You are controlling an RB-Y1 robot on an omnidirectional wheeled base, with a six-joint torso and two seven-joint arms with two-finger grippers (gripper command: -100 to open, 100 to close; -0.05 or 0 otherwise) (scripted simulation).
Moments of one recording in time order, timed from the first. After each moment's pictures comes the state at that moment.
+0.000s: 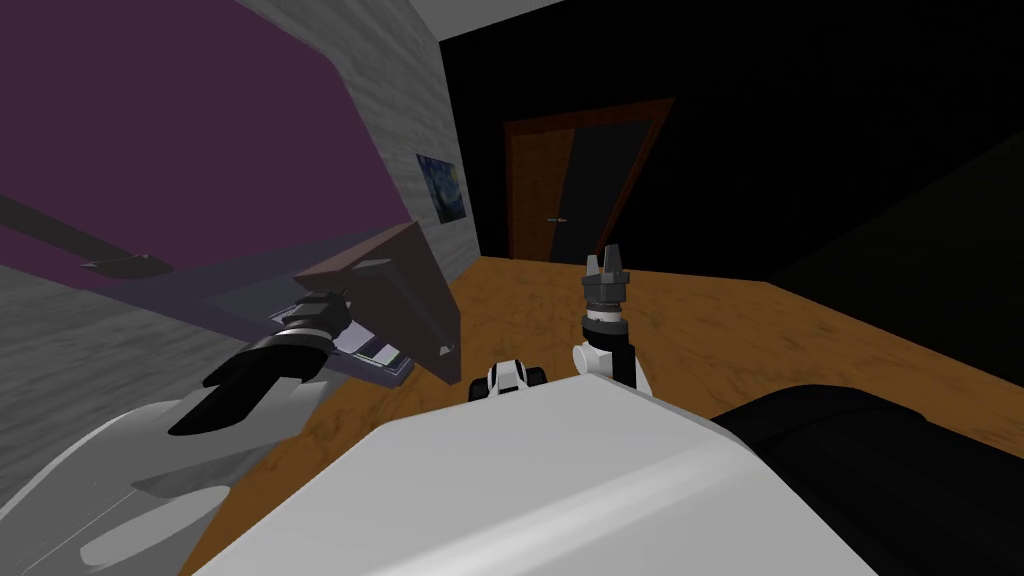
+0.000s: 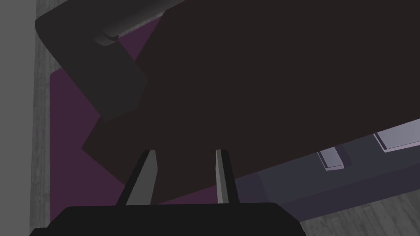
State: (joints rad) left arm 0.43 0.70 0.31 -2.49 -0.04 0.76 0.37; right arm 0.53 0.04 0.01 -2.40 0.04 -0.49 0.09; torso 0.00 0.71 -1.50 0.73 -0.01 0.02
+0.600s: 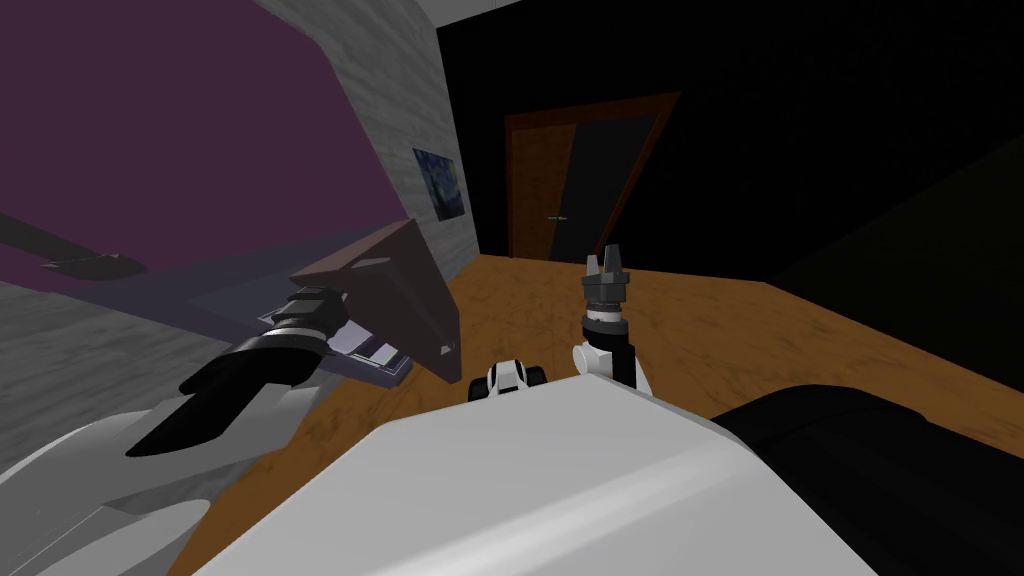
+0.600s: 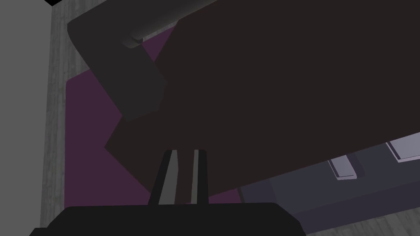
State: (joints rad) left arm 0.45 0.71 0.33 -2.57 -0.03 0.77 0.38; right arm 0.53 0.04 0.01 -2.39 0.04 -0.49 0.09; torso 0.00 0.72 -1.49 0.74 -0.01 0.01
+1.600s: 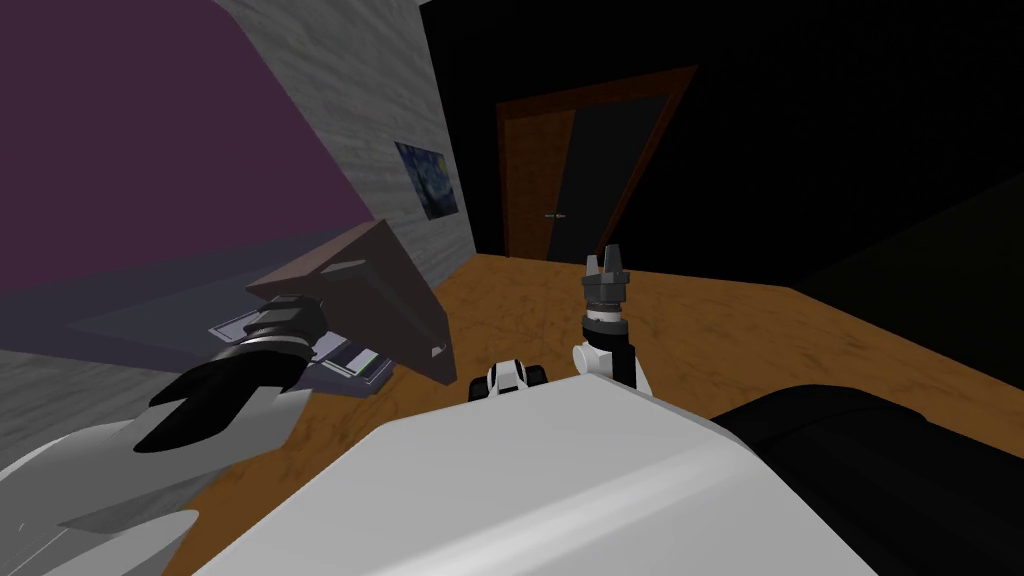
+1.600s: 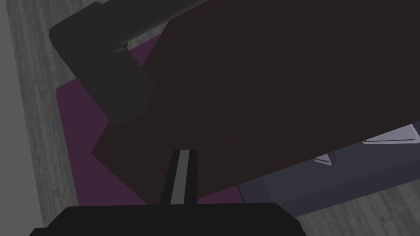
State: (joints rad) left arm 0.48 0.69 0.37 -2.54 -0.10 0.85 0.44; right arm 0.53 0.04 0.01 -2.40 0.04 -0.49 0.09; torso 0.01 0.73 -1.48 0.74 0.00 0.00
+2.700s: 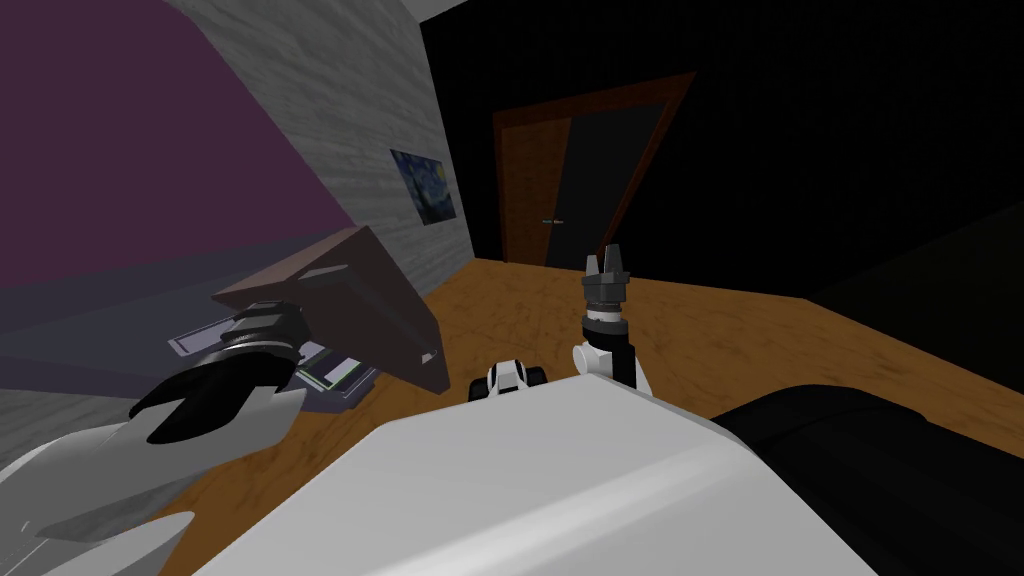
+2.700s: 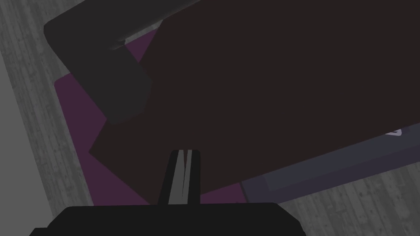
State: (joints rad) left arm 0.48 0.68 0.41 -2.49 -0.17 0.88 0.47; right arm 0.53 0.04 0.01 -2.40 0.04 -0.49 0.09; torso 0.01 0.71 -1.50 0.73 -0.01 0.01
